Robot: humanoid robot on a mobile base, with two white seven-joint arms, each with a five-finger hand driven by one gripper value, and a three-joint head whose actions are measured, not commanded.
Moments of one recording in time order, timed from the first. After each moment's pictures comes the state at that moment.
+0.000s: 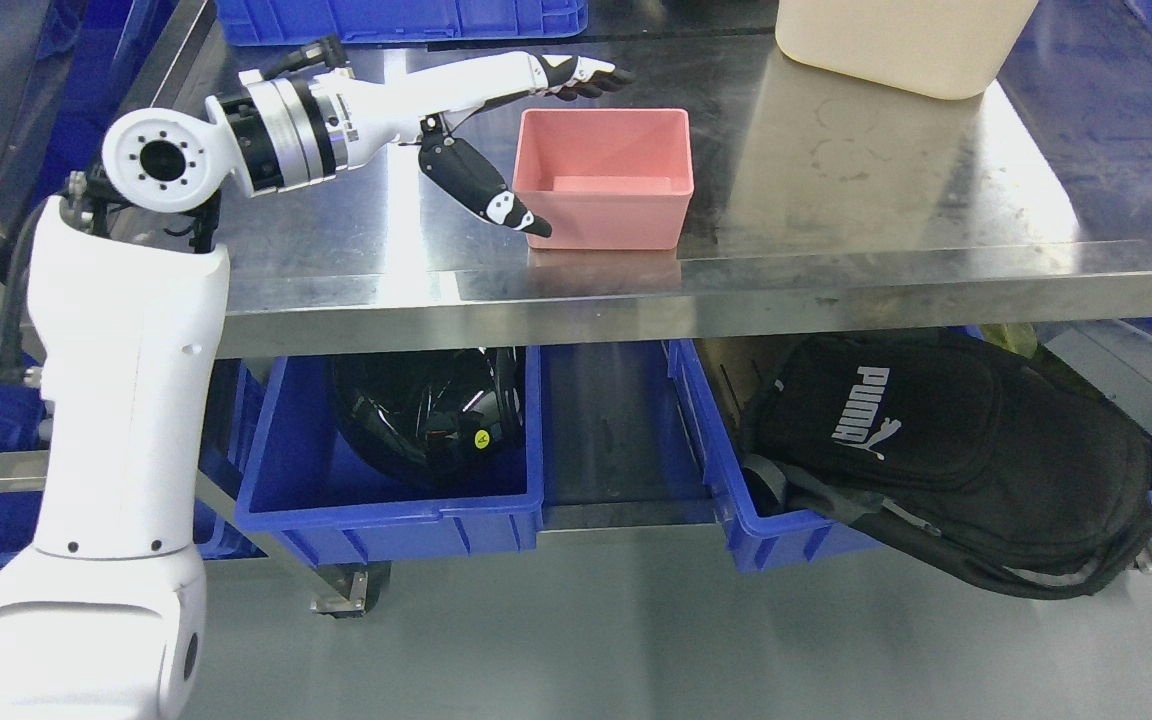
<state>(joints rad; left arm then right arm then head) -1.17 0.11 -0.23 -1.21 -0.32 -0.16 -1.10 0.00 0.00 0.00 0.00 0.00 0.02 -0.04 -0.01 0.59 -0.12</state>
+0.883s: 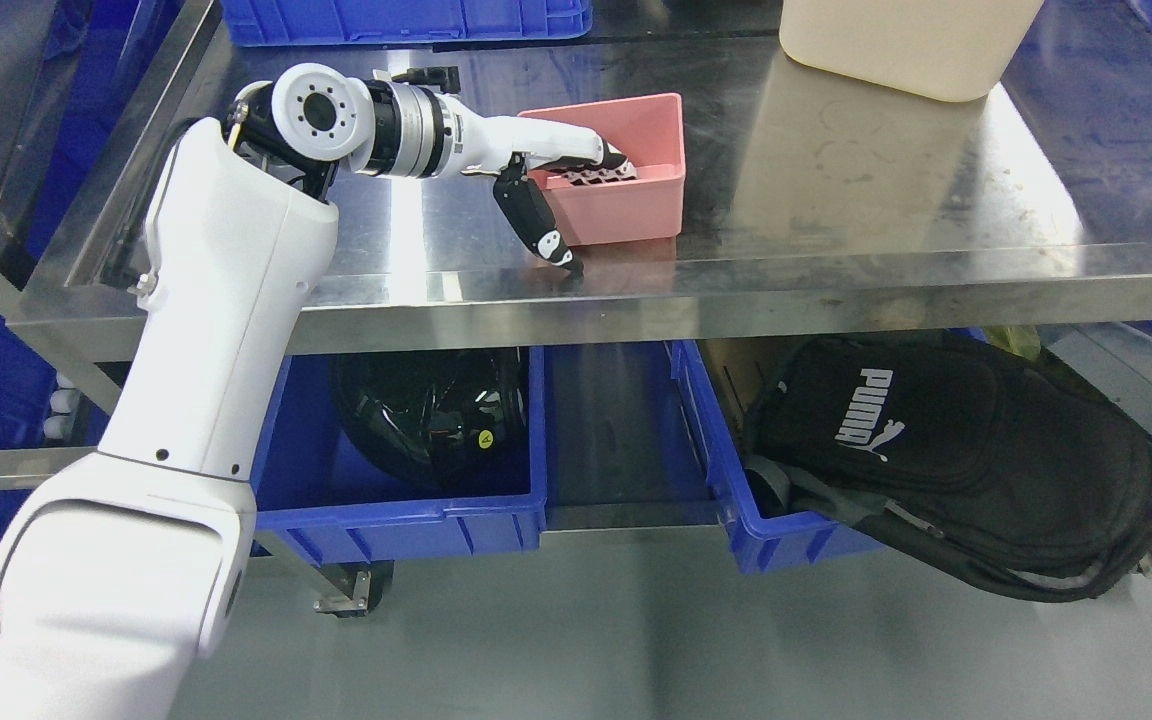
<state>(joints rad) -1.32 0.02 -0.36 -0.86 -0.52 -0.16 -1.17 0.00 0.00 0.00 0.00 0.00 0.02 -0.04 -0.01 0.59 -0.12</state>
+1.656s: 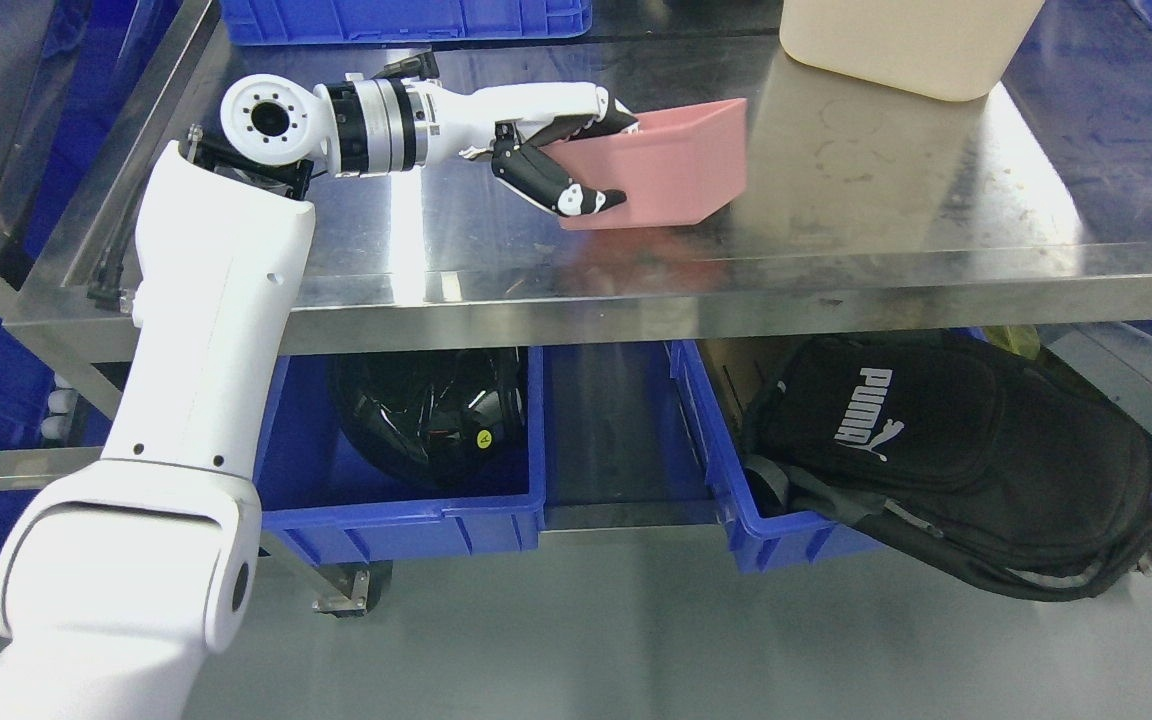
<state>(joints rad) -1.30 0.01 -0.19 -0.77 -0.17 -0.26 -1.15 0.00 0.00 0.00 0.00 0.00 0.02 -0.04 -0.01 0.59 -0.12</state>
